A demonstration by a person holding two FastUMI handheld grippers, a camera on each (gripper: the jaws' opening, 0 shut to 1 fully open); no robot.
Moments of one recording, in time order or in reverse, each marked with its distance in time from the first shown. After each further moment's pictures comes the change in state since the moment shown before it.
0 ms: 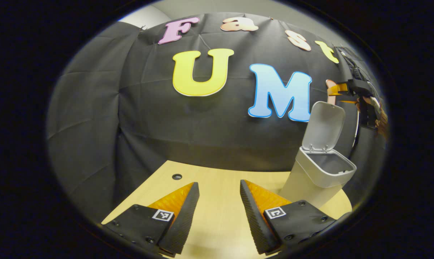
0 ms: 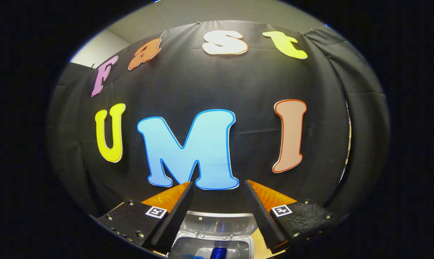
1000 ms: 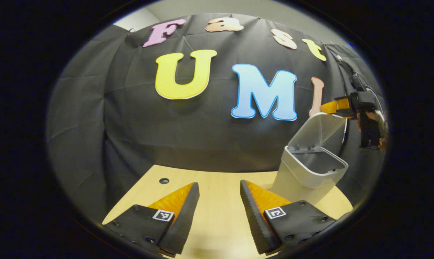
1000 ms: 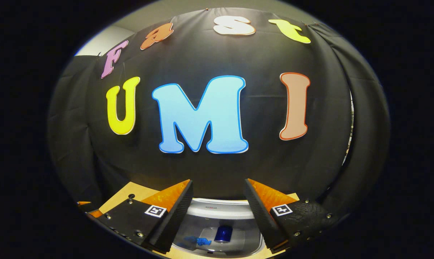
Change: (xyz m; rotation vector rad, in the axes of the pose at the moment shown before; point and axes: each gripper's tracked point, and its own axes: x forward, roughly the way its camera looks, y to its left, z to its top) left arm 0.005 -0.047 0.005 0.050 -0.017 -0.114; right arm -0.061 0.022 -0.092 -0.004 0.182 0.064
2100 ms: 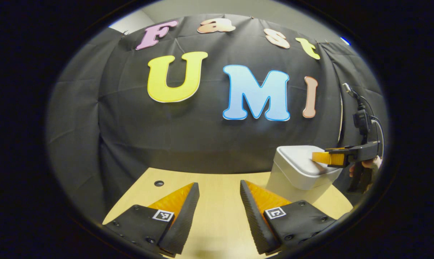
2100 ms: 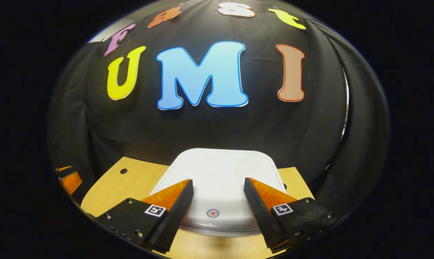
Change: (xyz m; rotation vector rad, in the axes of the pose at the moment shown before) left arm 0.001 -0.019 0.003 0.015 -0.001 -0.023; right arm -0.007 0.008 -0.124 -0.014 0.126 -0.047
